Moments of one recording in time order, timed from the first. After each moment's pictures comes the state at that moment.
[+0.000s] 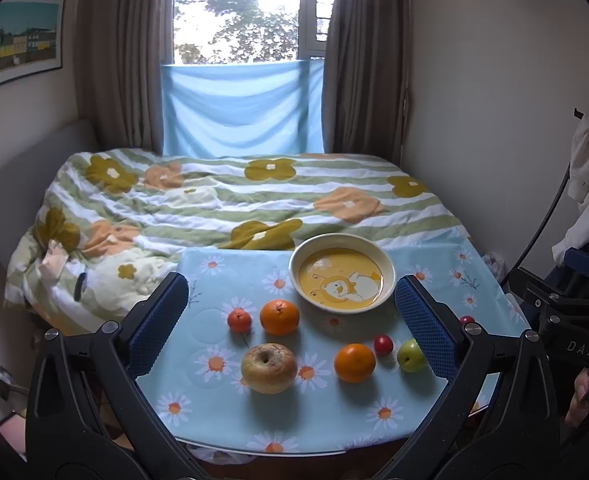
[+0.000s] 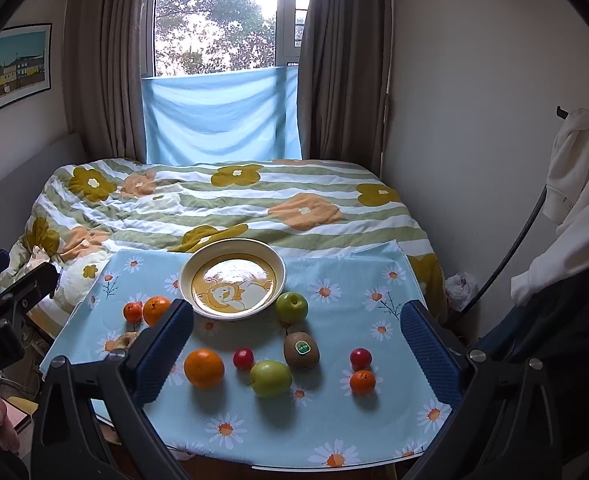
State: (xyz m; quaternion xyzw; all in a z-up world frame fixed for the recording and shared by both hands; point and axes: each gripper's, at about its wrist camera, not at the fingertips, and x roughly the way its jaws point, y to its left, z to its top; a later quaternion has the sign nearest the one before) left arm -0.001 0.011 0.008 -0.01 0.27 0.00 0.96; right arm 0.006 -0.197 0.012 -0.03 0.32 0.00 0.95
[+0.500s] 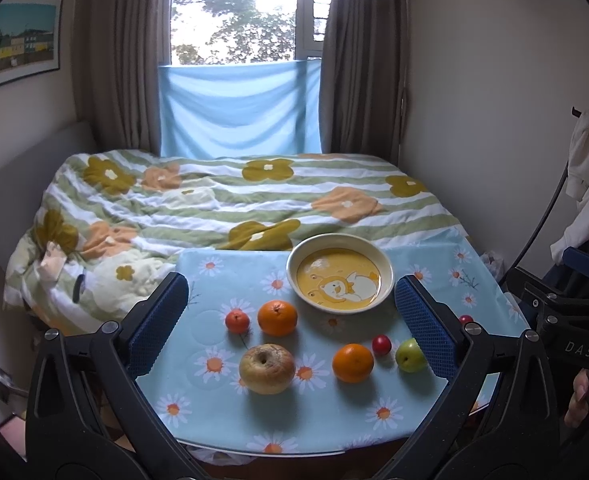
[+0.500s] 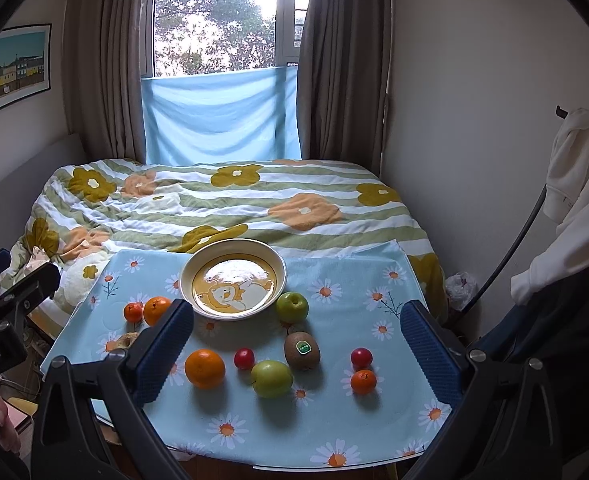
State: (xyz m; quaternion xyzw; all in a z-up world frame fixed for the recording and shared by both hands) left arm 0.002 0.013 0.008 -0.01 0.27 0.00 0.96; right arm 0.009 -0.194 0.014 -0.02 0.32 0.00 0.95
